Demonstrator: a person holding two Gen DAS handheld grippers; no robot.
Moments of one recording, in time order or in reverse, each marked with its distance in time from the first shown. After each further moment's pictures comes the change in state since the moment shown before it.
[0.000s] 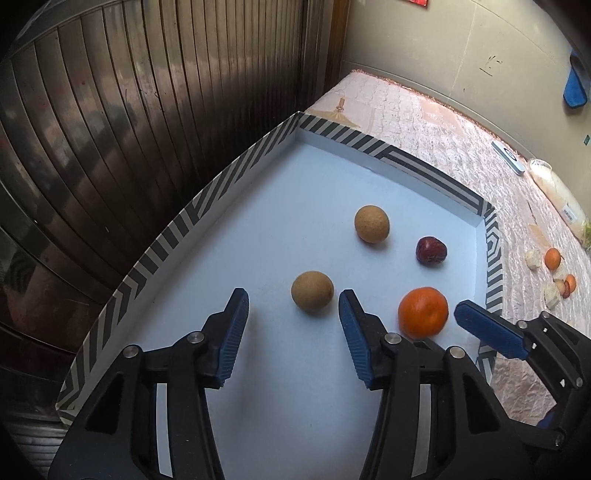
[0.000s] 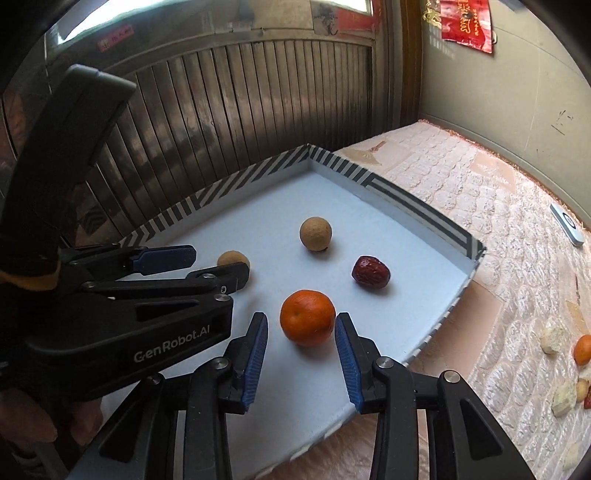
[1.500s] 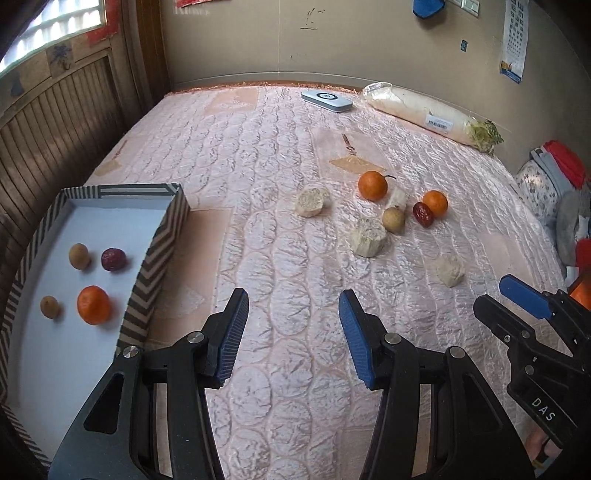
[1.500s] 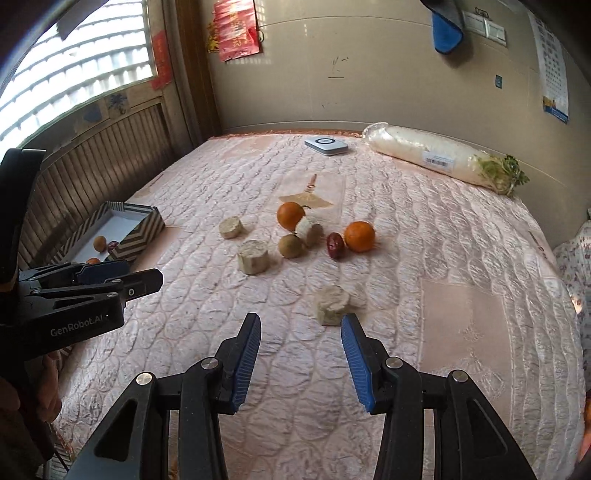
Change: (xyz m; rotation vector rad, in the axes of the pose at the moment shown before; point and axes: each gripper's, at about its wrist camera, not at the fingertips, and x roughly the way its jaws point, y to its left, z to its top) left arm -0.038 -0.232 -0.042 0.358 -0.018 -0.231; right arm -0.176 -0.191 -0.152 0.403 -0.102 -0.360
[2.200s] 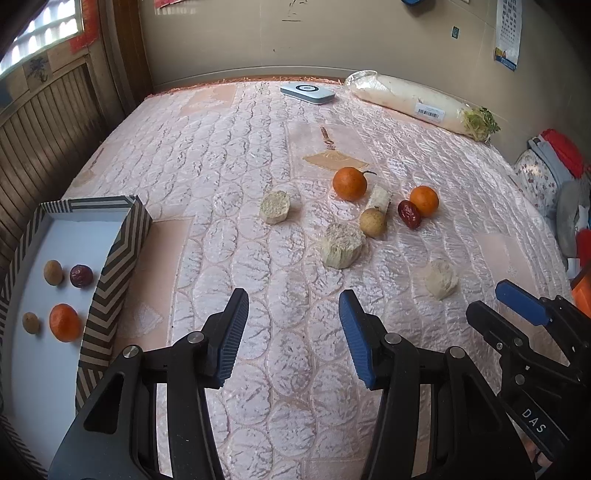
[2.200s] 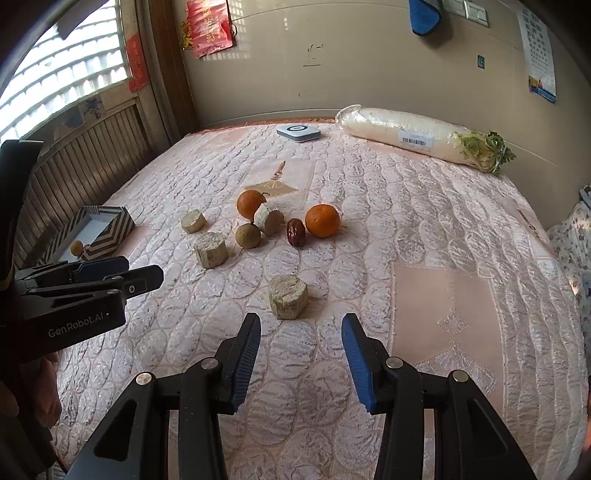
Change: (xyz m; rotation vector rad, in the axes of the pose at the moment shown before) left arm 0.021 -0.027 0.013 0.030 0.020 -0.005; right arm 0.014 -0.028 -0.003 0.048 0.028 -0.030
